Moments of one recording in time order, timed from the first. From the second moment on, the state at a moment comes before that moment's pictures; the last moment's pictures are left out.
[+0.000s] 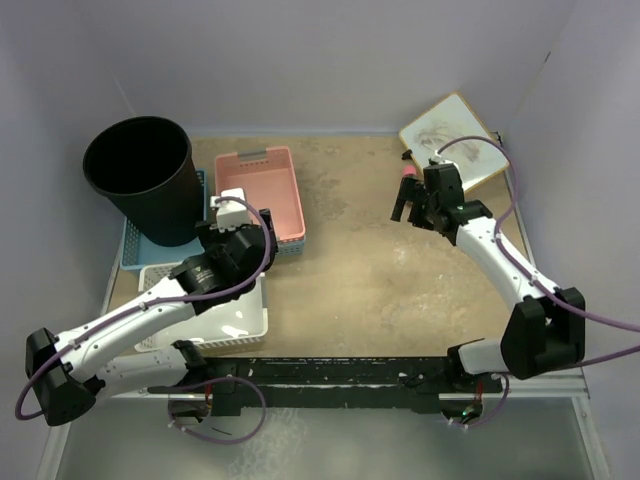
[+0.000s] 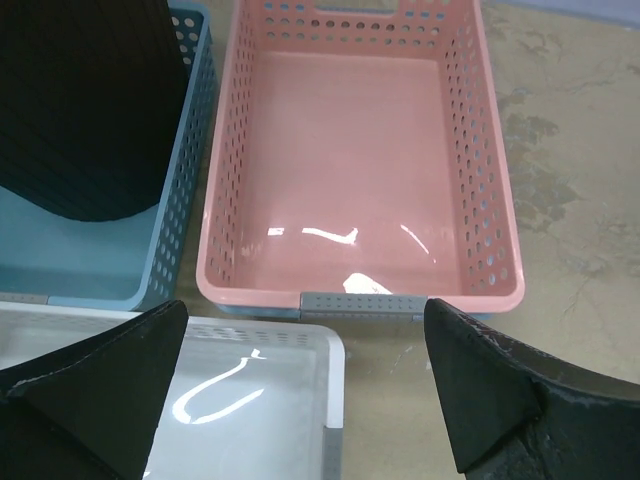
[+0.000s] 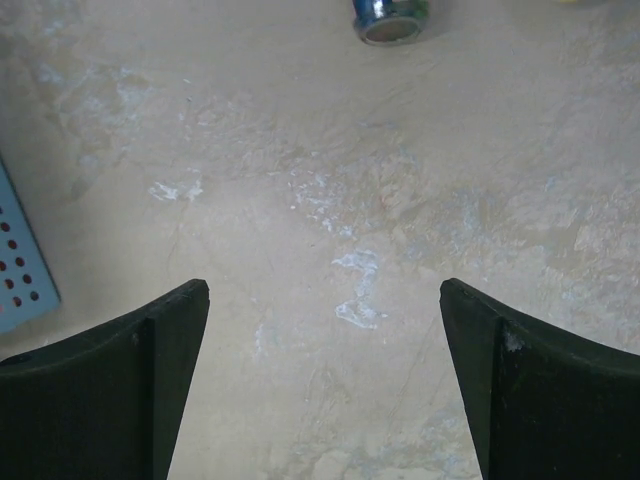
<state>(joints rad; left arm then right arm) -0.89 1.04 0.90 -0.55 -0.97 -0.64 0.26 1.40 1.09 -0.52 0.17 0.44</state>
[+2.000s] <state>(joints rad) -0.70 1.90 1.53 -0.48 -0.68 -0.49 0.26 1.32 0.98 -0.48 0.08 0.38</state>
